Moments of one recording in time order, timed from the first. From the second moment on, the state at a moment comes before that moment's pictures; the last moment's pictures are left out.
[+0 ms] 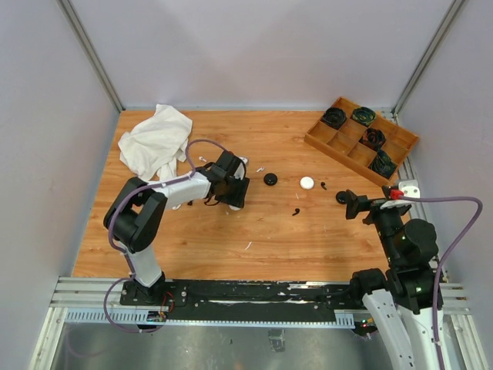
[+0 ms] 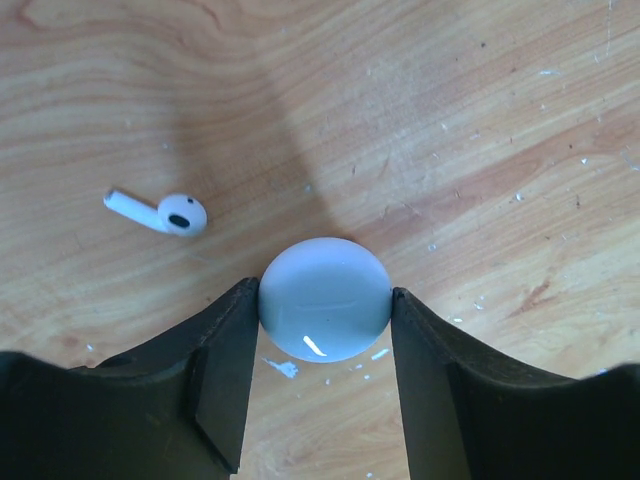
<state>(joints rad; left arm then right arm) -0.61 1.78 1.08 -0.34 0.04 -0.24 0.19 0.22 0.65 -0.43 0.07 -0.01</state>
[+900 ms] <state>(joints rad) -0.67 1.43 0.82 0.12 0.11 -0.75 0.22 0.64 0.53 -0.19 -0.33 0.18</state>
